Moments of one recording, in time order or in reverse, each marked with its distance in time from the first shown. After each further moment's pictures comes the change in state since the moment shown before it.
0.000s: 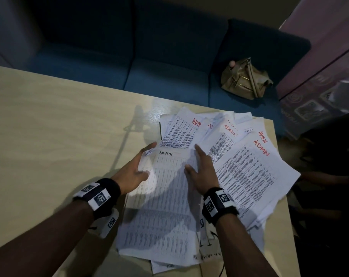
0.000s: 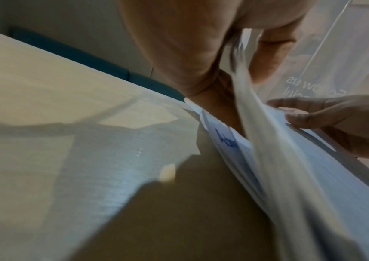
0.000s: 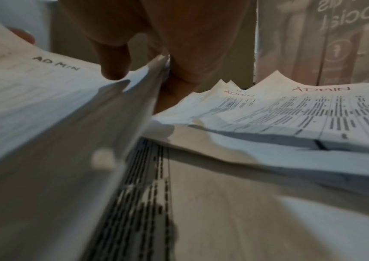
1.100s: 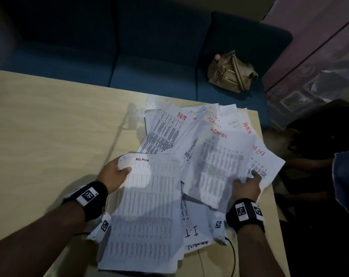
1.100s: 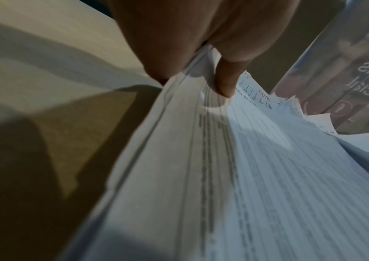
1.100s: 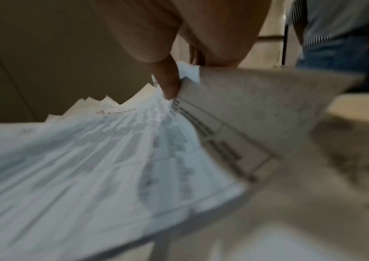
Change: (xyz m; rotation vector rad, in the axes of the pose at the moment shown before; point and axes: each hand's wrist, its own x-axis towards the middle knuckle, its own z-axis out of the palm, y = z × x) left_hand 0.020 -0.053 0.011 0.114 0.283 -0.186; right_hand -0.033 0.118 -0.082 0.106 0.654 0.644
